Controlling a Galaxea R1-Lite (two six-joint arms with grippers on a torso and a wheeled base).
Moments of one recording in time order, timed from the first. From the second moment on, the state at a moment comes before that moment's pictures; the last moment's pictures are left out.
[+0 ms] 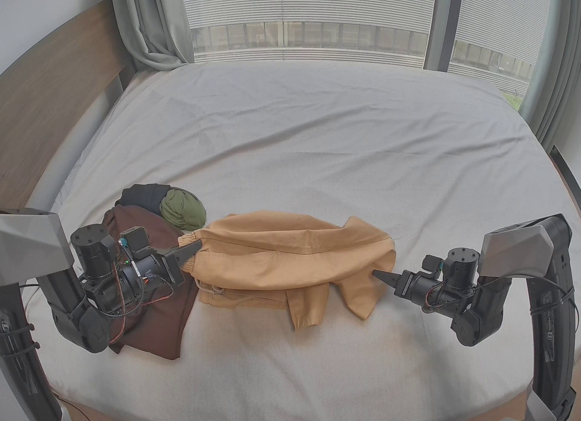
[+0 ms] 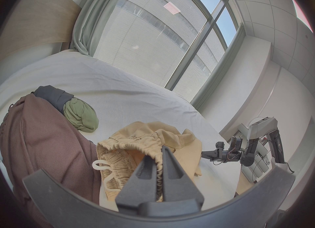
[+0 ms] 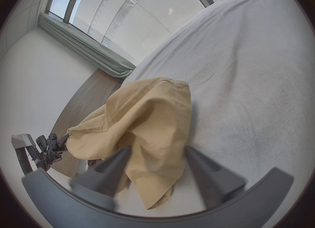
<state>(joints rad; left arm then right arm) -0.15 2.13 -0.43 -1.55 -0.48 -0.32 0.24 2.52 -0.65 -1.54 0.40 0.61</state>
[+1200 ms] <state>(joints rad) -0.13 2.16 -0.45 -1.55 -0.48 -0.32 0.35 2.44 -0.41 -1.54 0.62 0.54</state>
